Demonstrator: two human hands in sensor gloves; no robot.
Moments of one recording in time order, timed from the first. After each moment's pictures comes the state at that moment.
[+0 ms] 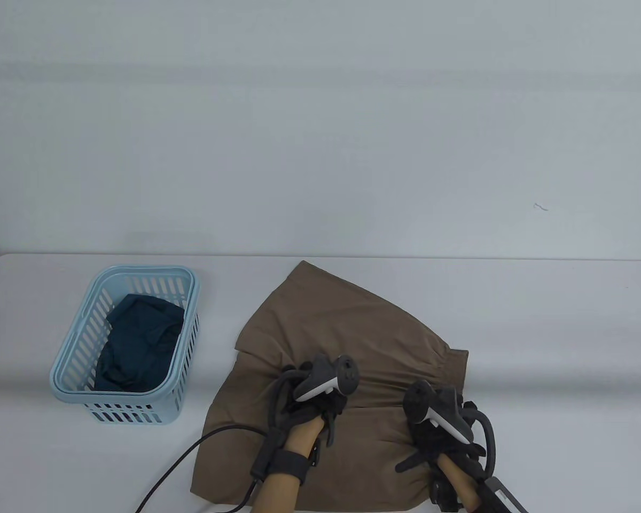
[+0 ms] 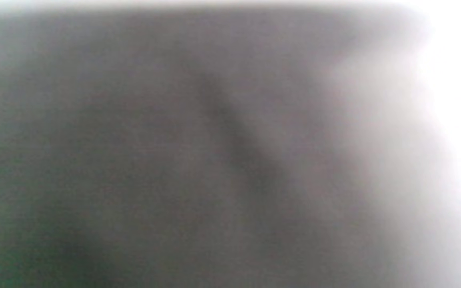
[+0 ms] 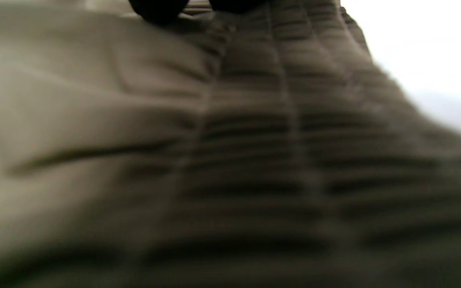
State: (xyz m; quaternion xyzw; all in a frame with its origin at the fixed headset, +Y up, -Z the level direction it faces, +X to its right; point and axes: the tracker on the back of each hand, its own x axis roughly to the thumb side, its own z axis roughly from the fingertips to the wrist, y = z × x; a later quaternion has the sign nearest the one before) left_hand -0.025 -0.784 -0.437 -0.22 -0.12 0.03 0.97; right_hand 0.186 -0.782 -0.384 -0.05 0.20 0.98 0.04
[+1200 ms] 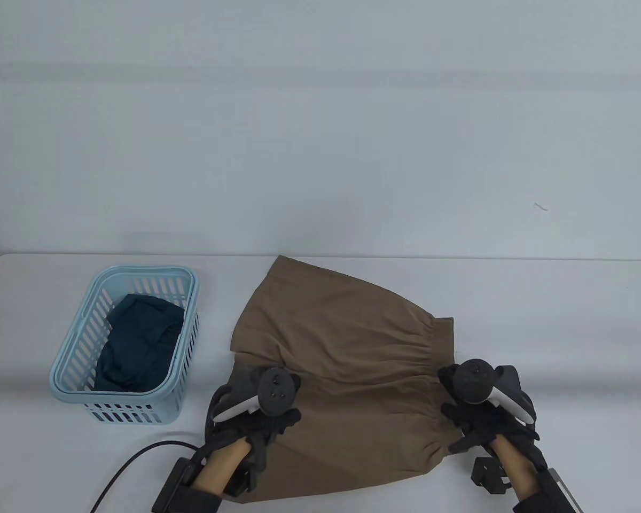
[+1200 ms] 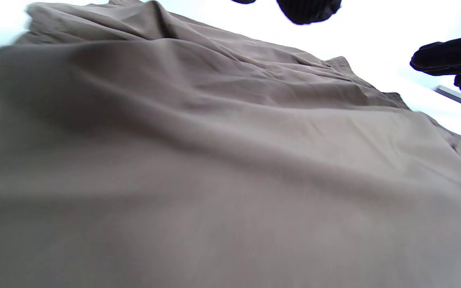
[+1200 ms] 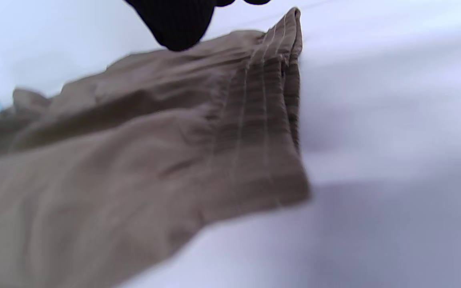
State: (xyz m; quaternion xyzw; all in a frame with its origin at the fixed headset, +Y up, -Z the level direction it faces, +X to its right) left_hand -0.141 -0.729 -0.364 -0.20 -0.22 0.10 0.95; right_hand 0.250 -0.740 -0.384 0.06 0.21 0.97 0.12
